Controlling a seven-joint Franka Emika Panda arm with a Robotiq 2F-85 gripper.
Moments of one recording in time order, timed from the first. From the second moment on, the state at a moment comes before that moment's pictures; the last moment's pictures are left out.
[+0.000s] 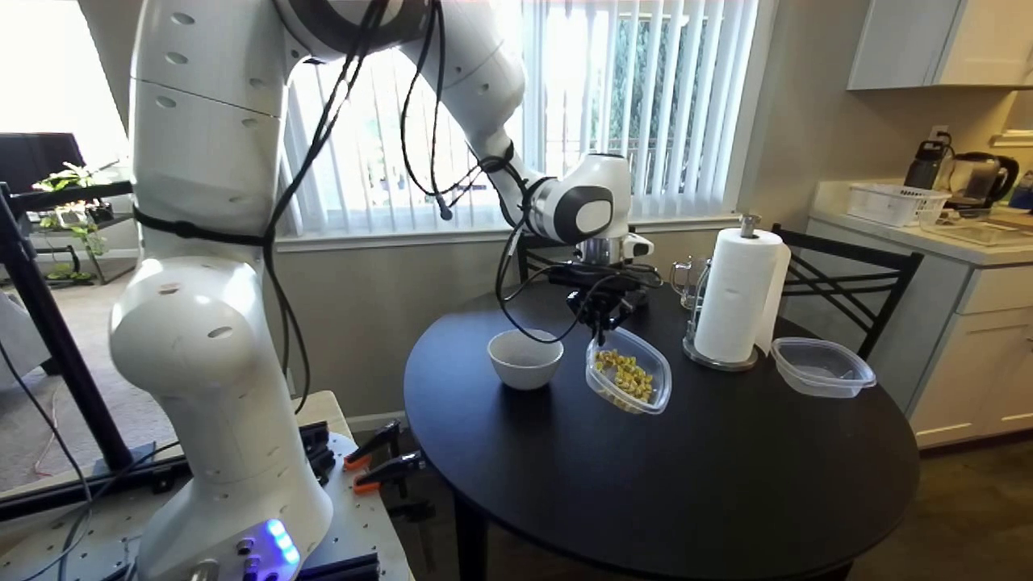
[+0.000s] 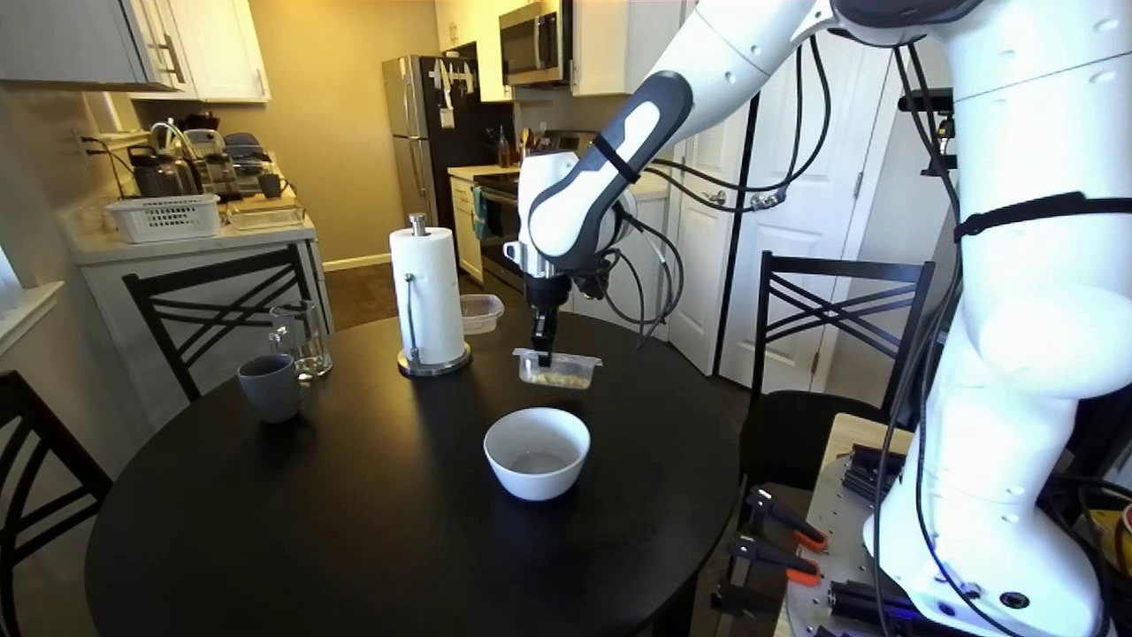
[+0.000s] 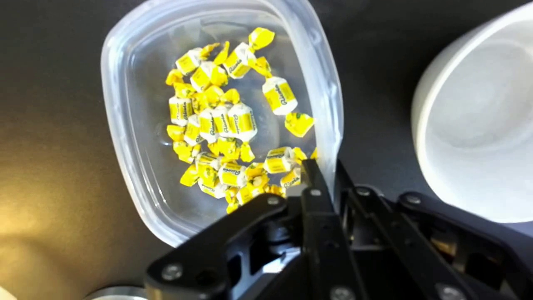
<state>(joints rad) -0.06 0.30 0.07 -2.15 -0.05 2.51 -0.40</state>
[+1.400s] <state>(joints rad) 0.23 -0.13 0.17 -2.28 0.35 2.17 -0.56</state>
